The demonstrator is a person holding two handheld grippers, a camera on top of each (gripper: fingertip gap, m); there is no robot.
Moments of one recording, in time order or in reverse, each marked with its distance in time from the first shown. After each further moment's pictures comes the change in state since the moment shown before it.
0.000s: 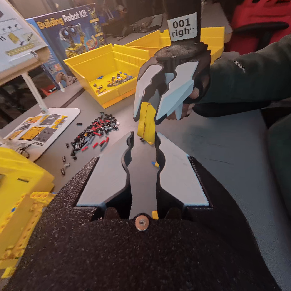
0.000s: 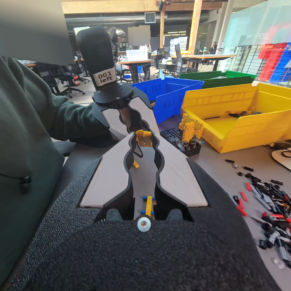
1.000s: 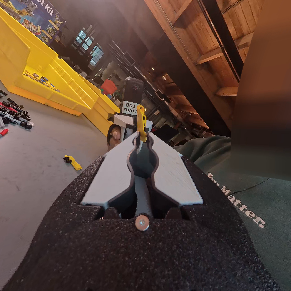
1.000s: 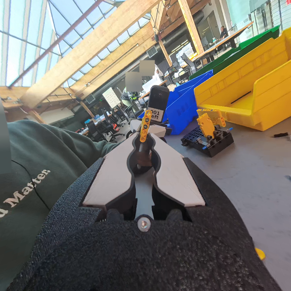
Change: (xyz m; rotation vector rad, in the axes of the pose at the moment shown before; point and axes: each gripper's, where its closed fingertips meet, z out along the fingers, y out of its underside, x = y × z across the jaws) left arm -0.008 -0.039 -0.023 0.436 0.563 -0.943; right arm 0.012 -0.015 -0.004 0.167 -0.102 0.521
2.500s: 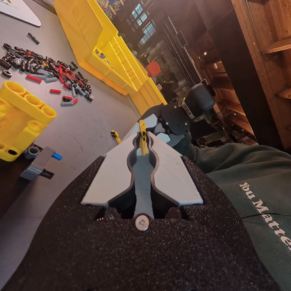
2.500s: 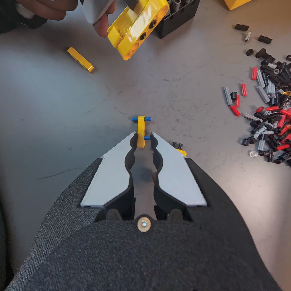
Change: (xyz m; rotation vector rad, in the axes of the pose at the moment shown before) left arm -0.059 0.009 -0.024 -0.102 -0.313 -0.086; right arm 0.080 0.107 -0.056 -0.933 0.577 -0.397
